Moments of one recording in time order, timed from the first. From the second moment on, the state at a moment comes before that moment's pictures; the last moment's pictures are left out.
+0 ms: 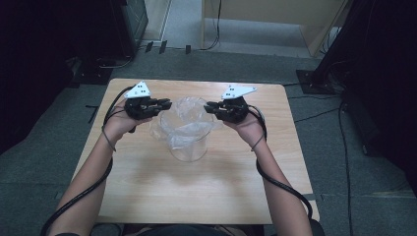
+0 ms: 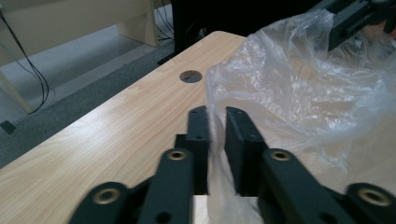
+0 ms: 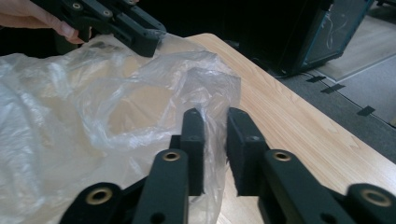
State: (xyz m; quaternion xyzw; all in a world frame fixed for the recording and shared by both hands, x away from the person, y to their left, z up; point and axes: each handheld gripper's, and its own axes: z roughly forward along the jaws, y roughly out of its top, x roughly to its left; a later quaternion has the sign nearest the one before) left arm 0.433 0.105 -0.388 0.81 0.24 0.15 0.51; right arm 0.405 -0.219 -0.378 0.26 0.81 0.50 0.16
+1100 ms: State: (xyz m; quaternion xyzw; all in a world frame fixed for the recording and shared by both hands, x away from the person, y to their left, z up) left arm 0.448 0.101 -0.434 0.80 0.32 0.11 0.50; right arm 0.418 -0.221 -0.427 0.34 0.83 0.43 0.10
